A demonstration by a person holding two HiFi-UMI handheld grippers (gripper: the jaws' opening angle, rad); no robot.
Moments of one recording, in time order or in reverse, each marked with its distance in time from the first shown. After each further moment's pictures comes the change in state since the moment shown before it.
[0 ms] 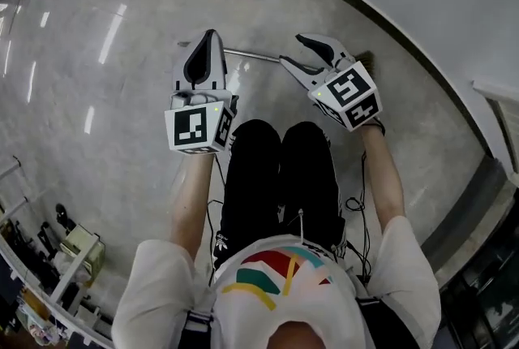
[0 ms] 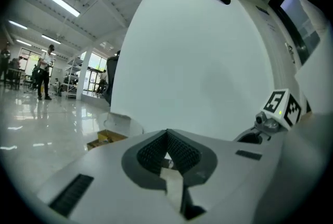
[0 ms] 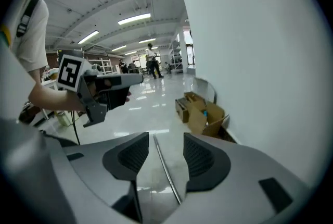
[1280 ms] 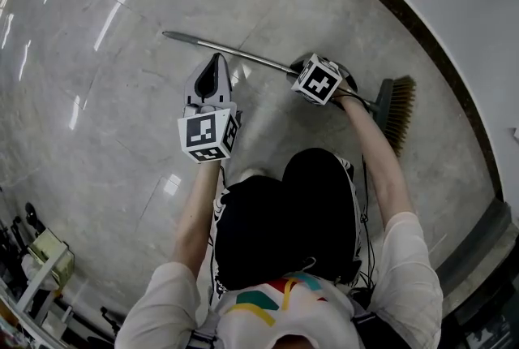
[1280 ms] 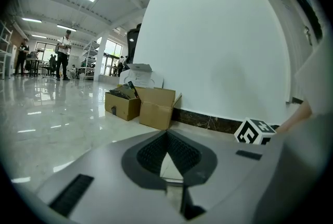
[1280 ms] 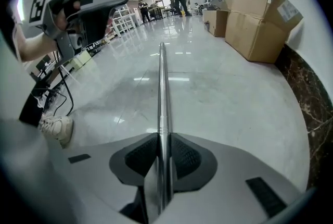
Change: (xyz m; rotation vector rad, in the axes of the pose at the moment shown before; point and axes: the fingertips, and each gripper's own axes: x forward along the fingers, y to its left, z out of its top) left arm 0.021 0.085 -0.321 -0.093 0.167 0.162; right arm 0.258 -0.022 -0.346 -0.202 0.601 0.270
